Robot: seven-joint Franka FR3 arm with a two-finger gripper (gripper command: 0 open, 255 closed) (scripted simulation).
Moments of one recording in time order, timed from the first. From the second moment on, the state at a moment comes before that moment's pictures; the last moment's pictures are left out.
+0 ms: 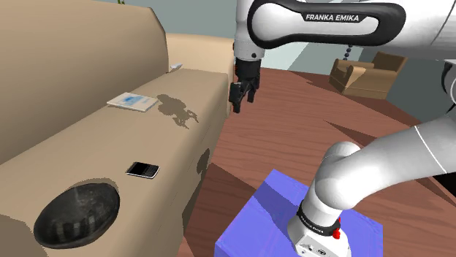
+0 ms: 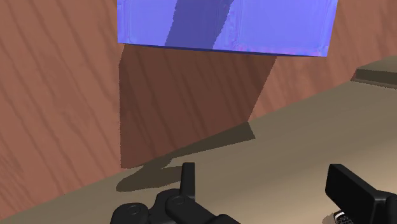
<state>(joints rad) 0.01 -0.69 0.09 -2.30 -0.03 1.61 0.04</state>
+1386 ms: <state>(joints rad) 0.09 -0.04 0.28 -2.07 -0.04 2.05 0.19</state>
